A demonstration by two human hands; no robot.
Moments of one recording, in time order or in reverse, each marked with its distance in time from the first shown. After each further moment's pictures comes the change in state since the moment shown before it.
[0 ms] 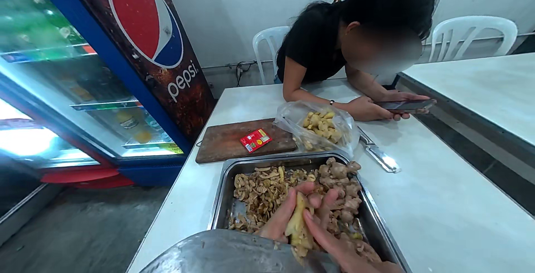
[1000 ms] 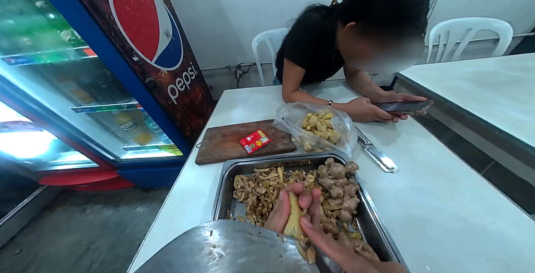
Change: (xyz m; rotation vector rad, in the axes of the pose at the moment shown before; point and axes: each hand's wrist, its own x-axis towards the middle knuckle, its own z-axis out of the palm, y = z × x) left_hand -0.002 -0.008 0.009 -0.027 0.106 0.156; right_hand -0.005 -0.001 -0.003 -0.089 0.066 -0.043
